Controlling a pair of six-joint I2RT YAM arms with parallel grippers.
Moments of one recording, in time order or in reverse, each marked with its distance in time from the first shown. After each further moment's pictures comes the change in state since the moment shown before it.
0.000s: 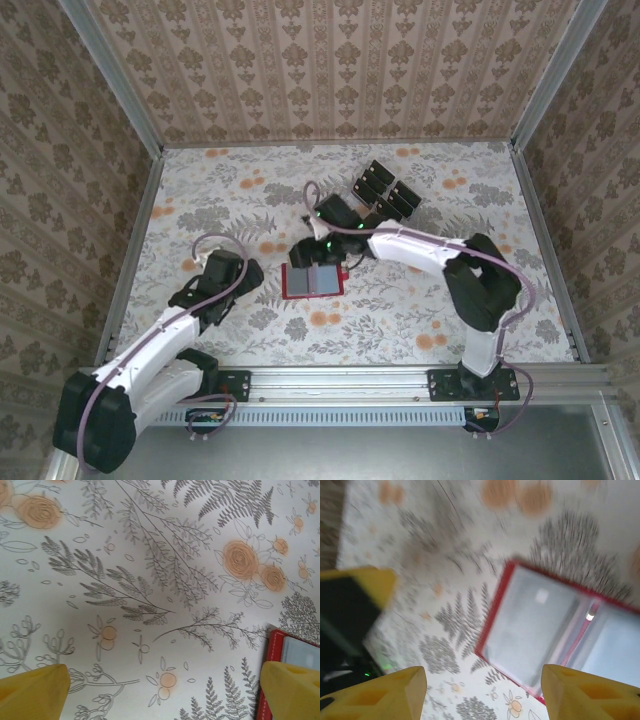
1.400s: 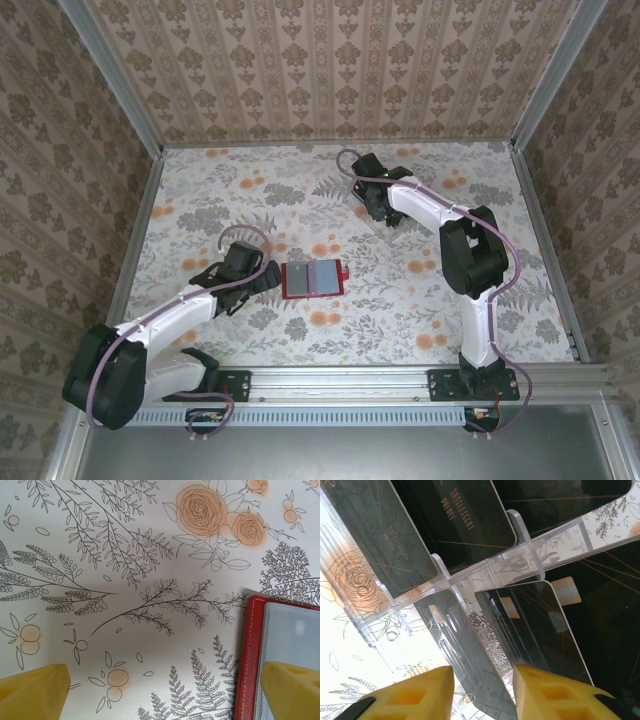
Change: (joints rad) left arm -0.076 0.235 0.081 0.053 0.067 0.056; right arm -0.290 0.249 0.309 -0.405 0.840 -0.375
